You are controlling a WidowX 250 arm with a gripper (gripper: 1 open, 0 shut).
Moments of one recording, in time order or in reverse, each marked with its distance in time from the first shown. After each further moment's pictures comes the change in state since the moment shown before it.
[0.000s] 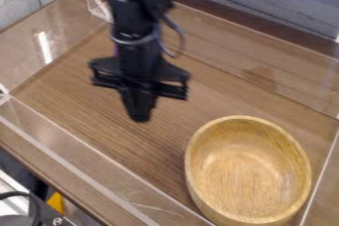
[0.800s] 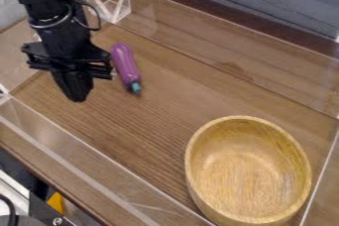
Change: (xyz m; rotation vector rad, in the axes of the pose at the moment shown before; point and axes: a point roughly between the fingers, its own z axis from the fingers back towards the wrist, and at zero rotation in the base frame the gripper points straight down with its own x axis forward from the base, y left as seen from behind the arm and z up) arm 0.014 0.083 -0.001 -0.019 -0.057 -0.021
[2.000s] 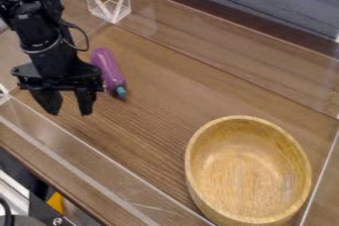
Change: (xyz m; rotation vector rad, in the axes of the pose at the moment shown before) arm -0.003 0.017 -0.025 0.024 -0.036 0.185
